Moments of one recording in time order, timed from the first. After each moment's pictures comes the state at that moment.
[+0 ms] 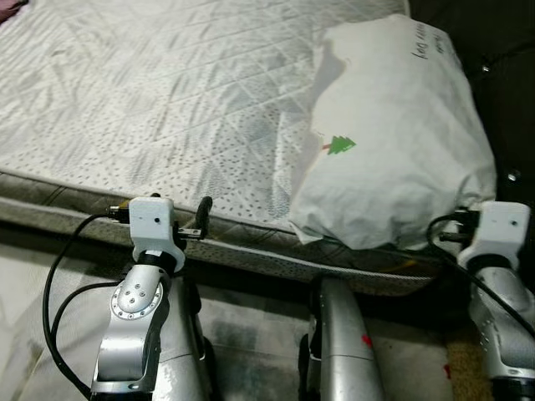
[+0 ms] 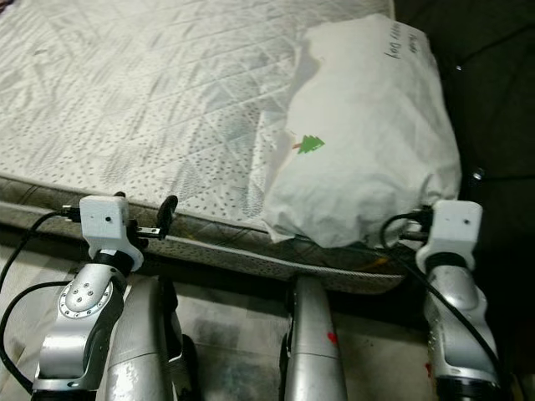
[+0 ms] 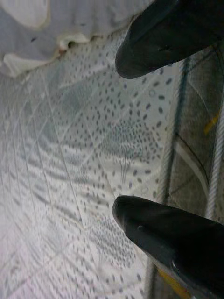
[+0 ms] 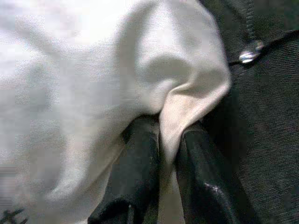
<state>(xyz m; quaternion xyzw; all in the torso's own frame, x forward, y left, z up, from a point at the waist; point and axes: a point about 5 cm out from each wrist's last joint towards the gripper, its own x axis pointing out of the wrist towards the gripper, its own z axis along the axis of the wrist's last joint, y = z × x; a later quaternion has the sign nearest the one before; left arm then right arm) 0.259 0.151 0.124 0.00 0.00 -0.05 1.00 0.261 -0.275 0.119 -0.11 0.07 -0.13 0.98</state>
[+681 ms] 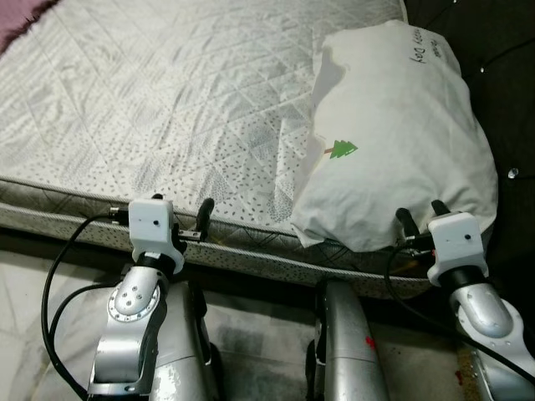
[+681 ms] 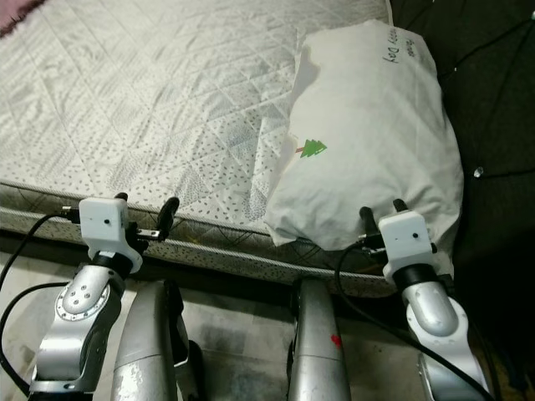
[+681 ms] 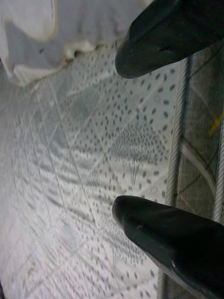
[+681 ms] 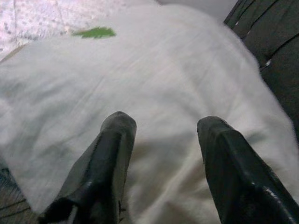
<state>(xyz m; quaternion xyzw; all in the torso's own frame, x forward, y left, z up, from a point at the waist) 0.256 0.150 0.121 0.00 0.00 -0.07 1.00 0.237 -0.230 0.134 -0.22 -0.01 0.03 0.98</state>
